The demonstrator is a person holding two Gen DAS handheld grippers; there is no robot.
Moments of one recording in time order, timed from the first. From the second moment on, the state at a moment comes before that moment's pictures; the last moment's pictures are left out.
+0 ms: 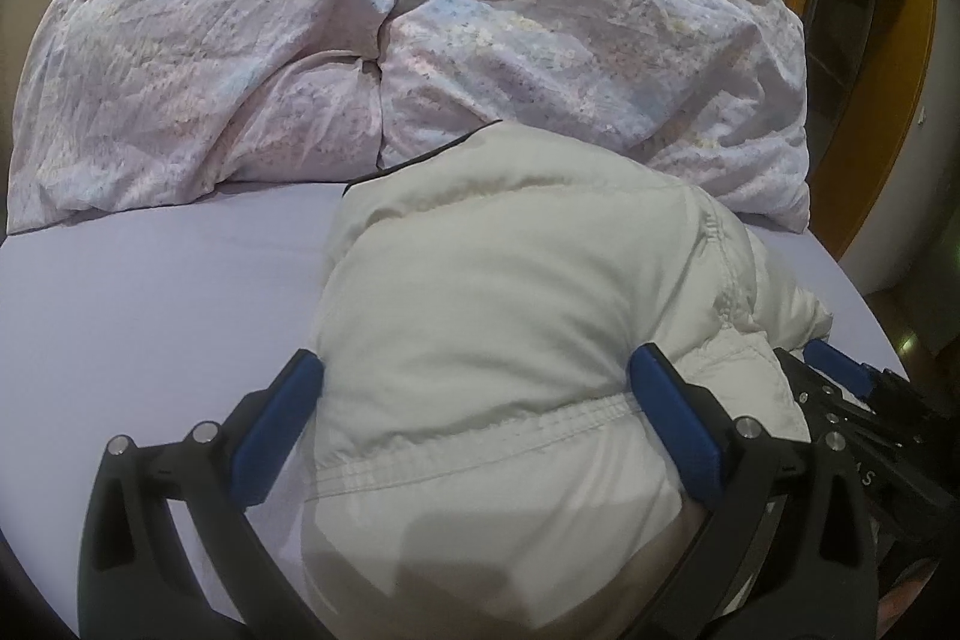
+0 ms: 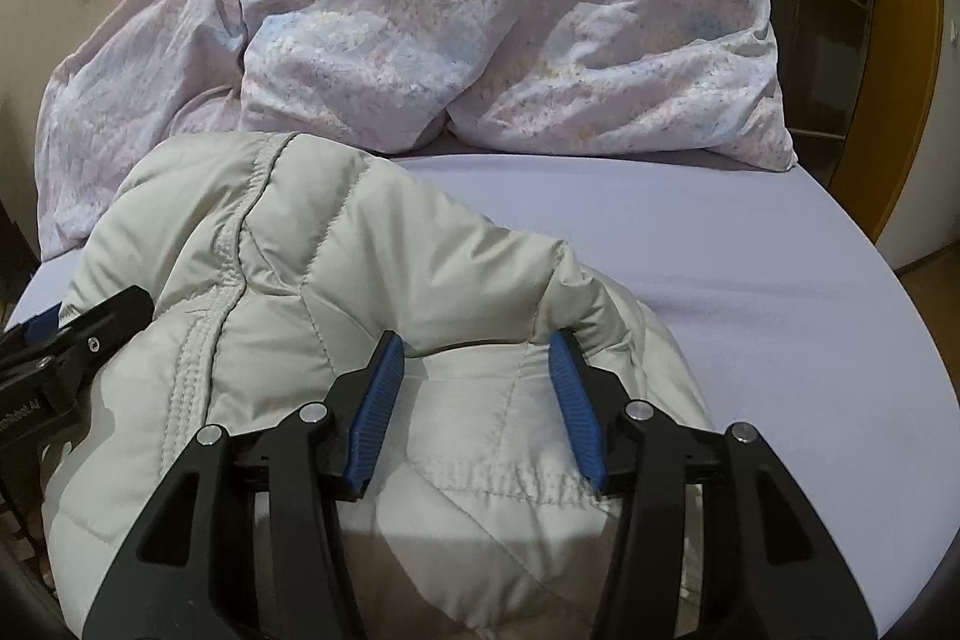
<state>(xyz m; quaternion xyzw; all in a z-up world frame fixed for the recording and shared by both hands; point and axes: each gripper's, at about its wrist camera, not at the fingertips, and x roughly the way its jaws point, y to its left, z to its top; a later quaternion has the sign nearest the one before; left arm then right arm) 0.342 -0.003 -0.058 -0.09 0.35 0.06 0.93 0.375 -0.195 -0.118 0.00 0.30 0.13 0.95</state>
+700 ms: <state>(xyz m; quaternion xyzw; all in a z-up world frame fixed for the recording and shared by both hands) 0.272 0.060 -0.050 -0.18 0.41 -0.05 0.89 0.357 -0.319 -0.147 0.24 0.44 0.26 0.83</state>
